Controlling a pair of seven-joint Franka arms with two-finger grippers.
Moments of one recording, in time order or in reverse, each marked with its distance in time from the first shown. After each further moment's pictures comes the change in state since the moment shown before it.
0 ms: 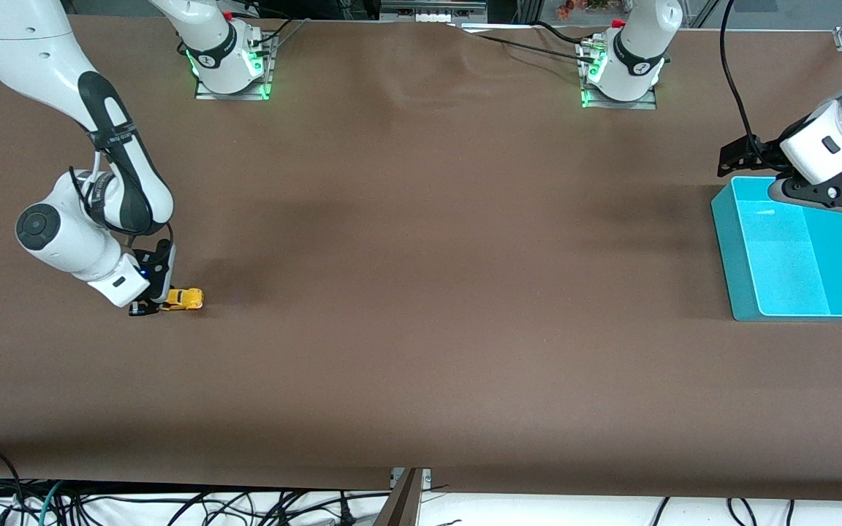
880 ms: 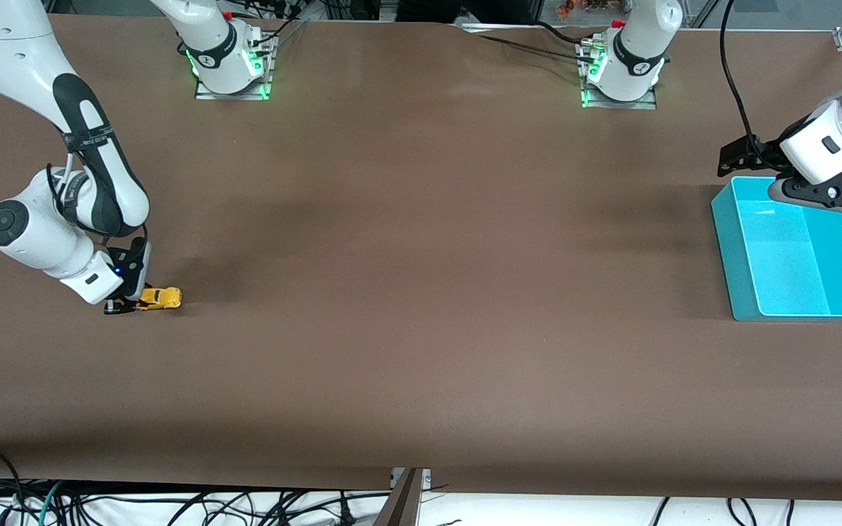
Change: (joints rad) left arm 0.000 0.000 0.000 0.000 0.000 0.000 0.000; right arm -0.073 0.004 0.000 0.004 0.005 0.010 -0.083
